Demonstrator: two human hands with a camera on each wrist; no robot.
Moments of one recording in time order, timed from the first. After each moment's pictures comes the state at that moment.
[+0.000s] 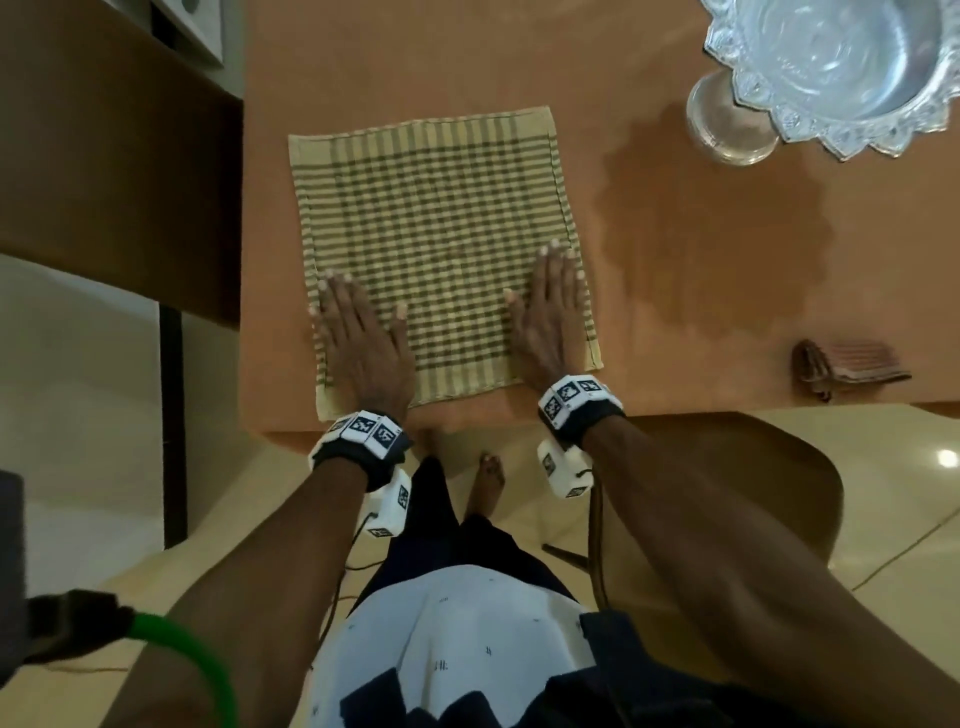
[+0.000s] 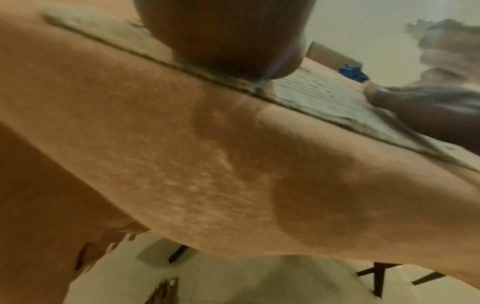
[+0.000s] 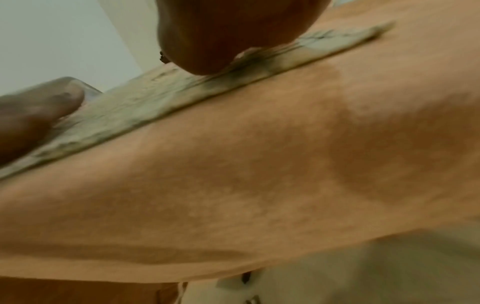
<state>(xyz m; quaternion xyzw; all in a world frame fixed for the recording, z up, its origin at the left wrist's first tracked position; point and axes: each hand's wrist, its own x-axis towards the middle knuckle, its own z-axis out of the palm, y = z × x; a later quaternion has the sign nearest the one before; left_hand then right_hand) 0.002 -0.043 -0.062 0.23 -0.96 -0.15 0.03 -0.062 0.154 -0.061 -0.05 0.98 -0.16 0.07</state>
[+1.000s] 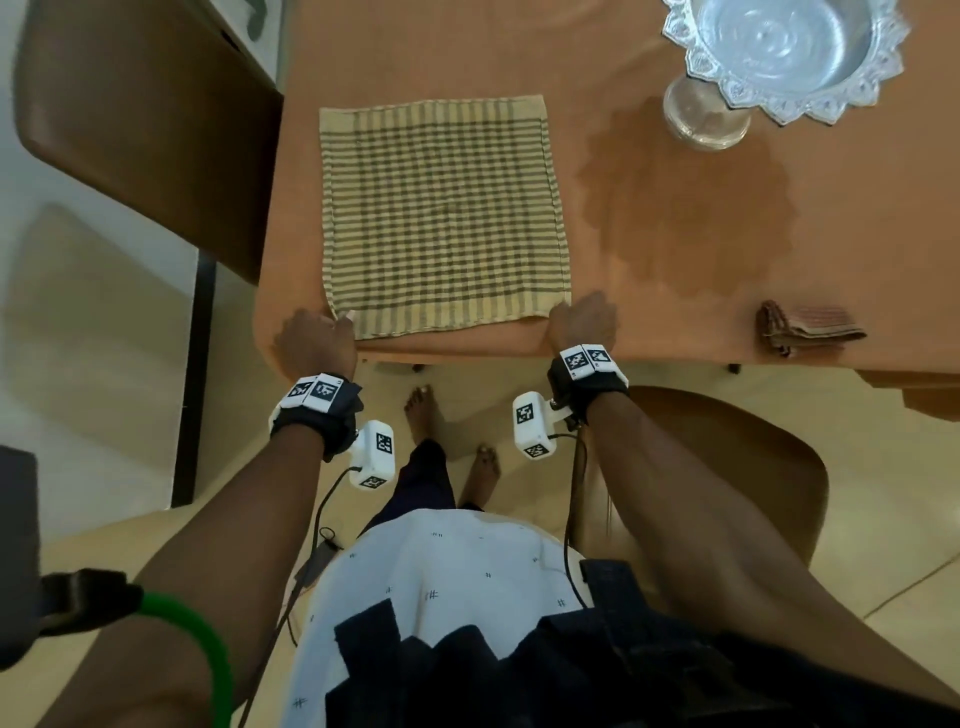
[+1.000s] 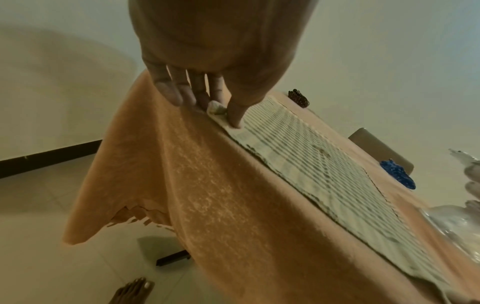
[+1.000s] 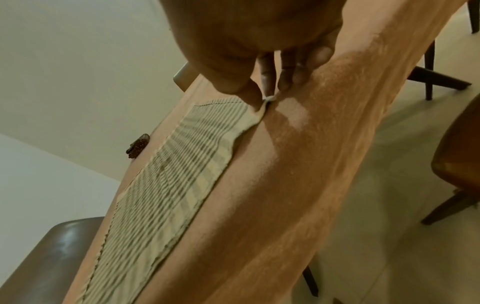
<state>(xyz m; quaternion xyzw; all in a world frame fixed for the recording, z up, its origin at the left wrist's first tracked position) 0.090 -0.074 -0.027 0.44 -0.86 -0.25 -0.04 -0.001 0.200 -0.010 0.32 0.91 -0.23 0.10</state>
